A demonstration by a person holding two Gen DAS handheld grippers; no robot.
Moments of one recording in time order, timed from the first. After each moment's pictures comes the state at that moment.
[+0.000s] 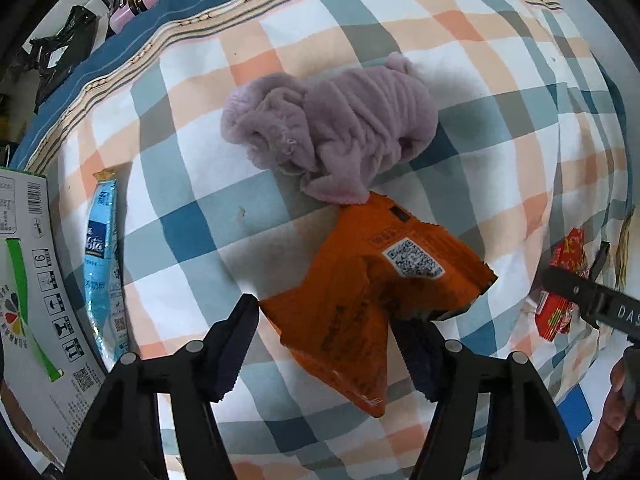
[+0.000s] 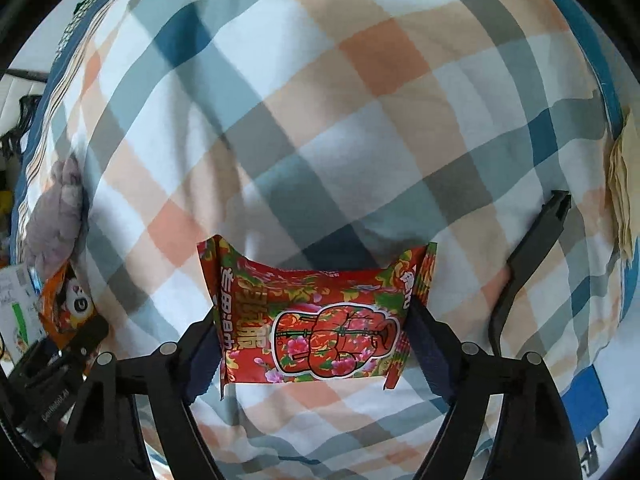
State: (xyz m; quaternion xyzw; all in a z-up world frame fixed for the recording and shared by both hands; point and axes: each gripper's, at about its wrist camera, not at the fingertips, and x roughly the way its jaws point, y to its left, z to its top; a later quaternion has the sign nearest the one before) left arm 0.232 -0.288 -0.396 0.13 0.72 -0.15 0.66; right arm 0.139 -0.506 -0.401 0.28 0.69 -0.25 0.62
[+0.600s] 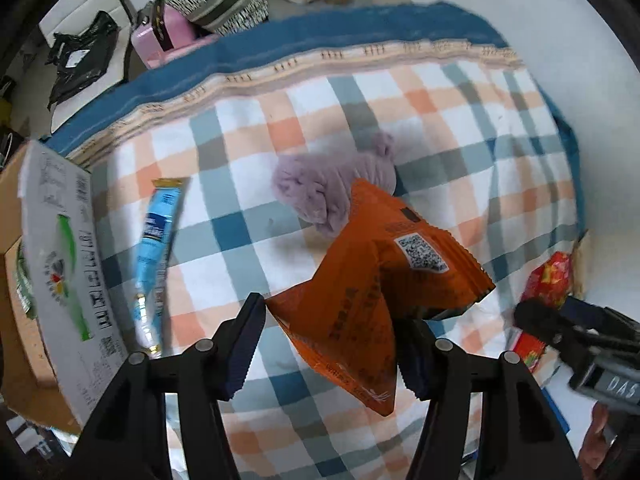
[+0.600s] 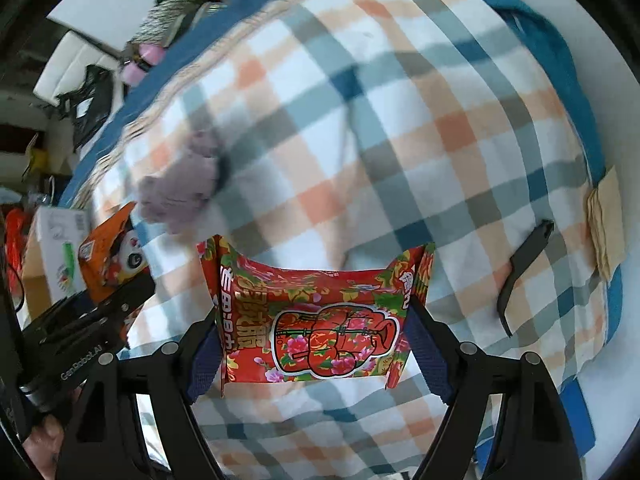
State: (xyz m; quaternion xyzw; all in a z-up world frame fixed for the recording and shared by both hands) left arm 0.232 -0.242 -0.305 0.06 0.68 -0.17 0.71; right arm 0.152 -0.416 -0.289 0.22 0.66 -0.18 0.70
